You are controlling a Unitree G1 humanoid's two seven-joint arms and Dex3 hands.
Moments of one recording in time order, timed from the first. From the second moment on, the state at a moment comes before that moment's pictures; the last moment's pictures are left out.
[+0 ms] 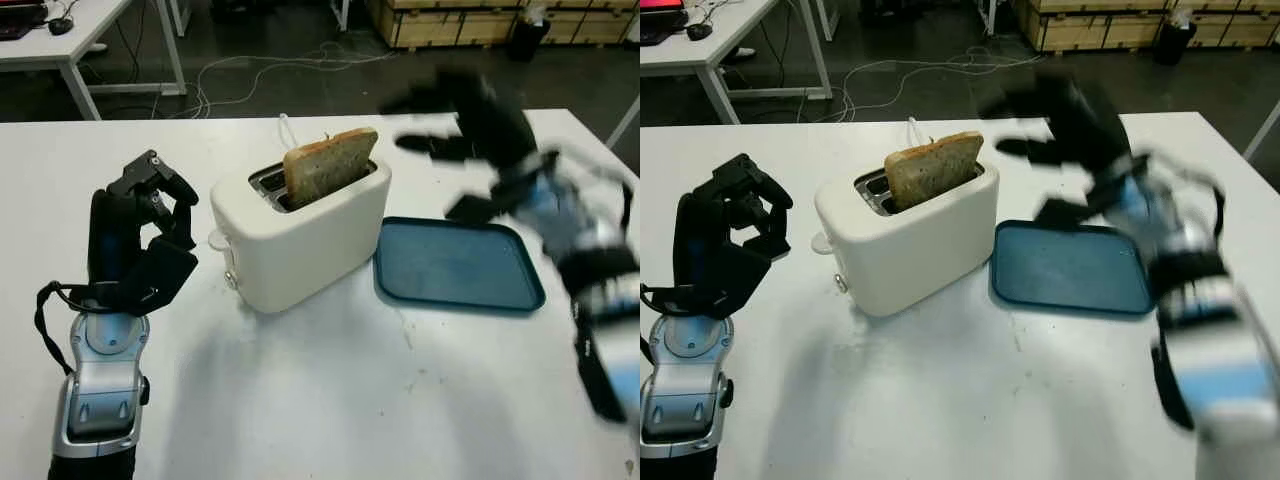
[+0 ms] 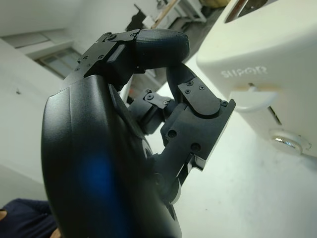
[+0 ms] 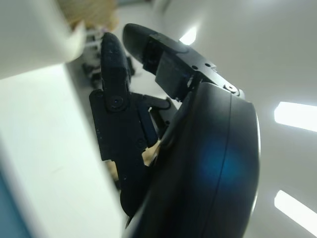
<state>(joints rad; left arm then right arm) -0.10 0.22 0.09 -0.38 0.31 0.17 0.05 -0.54 -0.52 0.12 0.71 -0.42 -0.75 -0.28</state>
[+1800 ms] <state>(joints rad) -0.10 0.68 0.10 -0.35 0.40 -0.13 -0.35 -0.13 -0.28 -0.06 0.30 -0.22 -0.52 -0.22</state>
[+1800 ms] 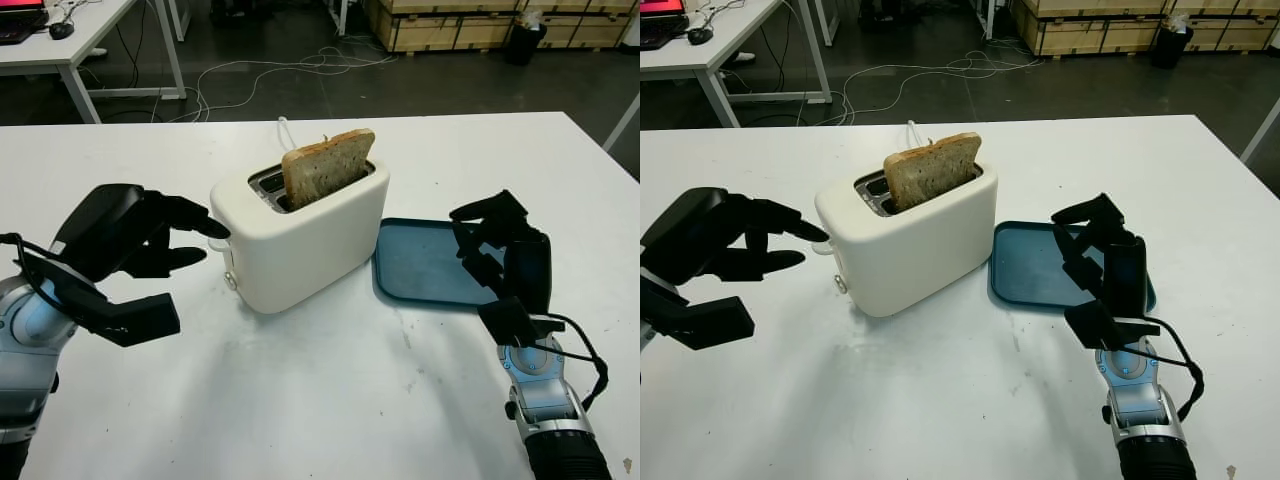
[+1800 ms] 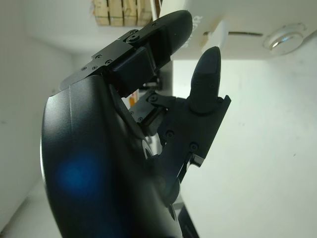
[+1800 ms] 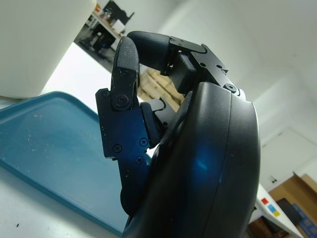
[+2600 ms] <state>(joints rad) -0.11 0.69 0.09 -0.32 0.48 -0.13 -0.37 -0.13 -0.27 -0.07 0.32 -0.21 -0.57 -0.18</state>
